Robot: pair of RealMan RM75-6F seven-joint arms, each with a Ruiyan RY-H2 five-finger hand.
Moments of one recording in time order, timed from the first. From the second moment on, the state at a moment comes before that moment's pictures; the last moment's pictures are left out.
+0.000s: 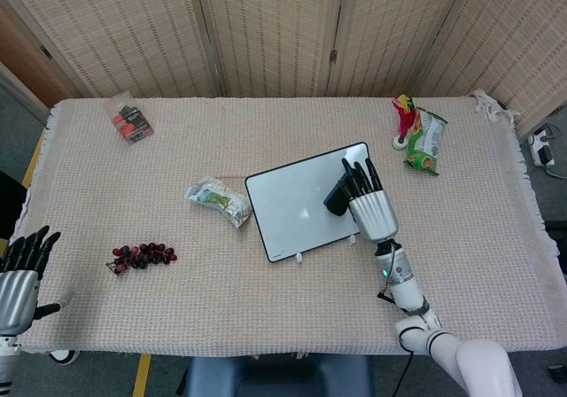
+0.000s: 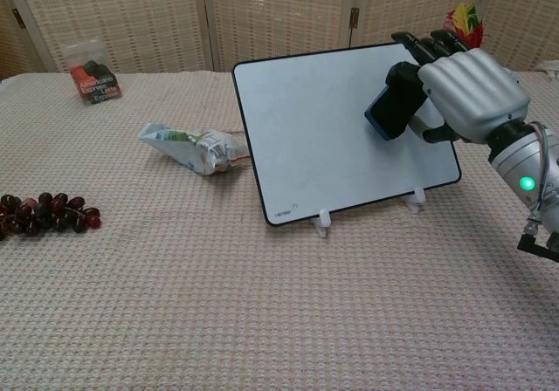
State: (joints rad) left arm -0.10 -1.13 -0.05 -1.60 1.50 1.50 0.03; right arm 0.67 -2.02 0.21 -0.53 -1.53 1.39 -0.16
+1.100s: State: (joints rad) left arm -0.08 -1.16 -0.05 -1.59 1.52 1.54 0.11; right arm 0.25 -1.24 0.01 -1.53 -1.35 1.43 -0.23
